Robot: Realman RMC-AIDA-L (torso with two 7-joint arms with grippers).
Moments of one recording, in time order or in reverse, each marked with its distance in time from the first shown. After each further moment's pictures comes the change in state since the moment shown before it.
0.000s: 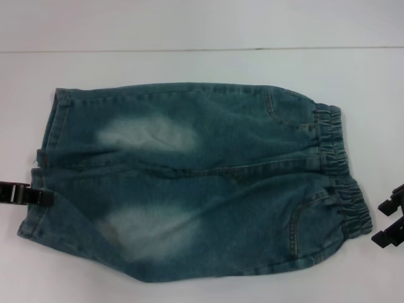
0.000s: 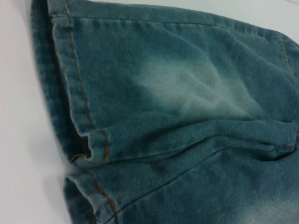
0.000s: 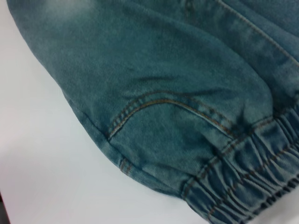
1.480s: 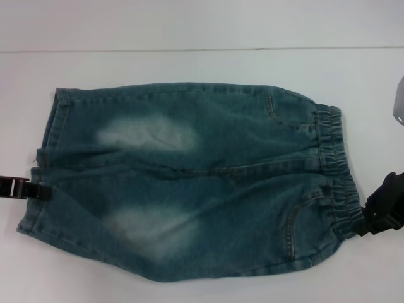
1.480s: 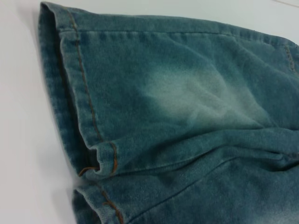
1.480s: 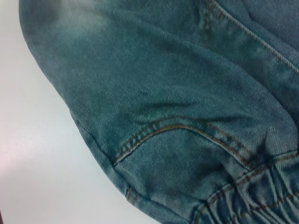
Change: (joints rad) left arm -0.010 0.006 -0.002 -0.019 0.000 -0.035 0.016; right arm 0.019 0.050 -0.011 0.010 0.006 0.045 0.001
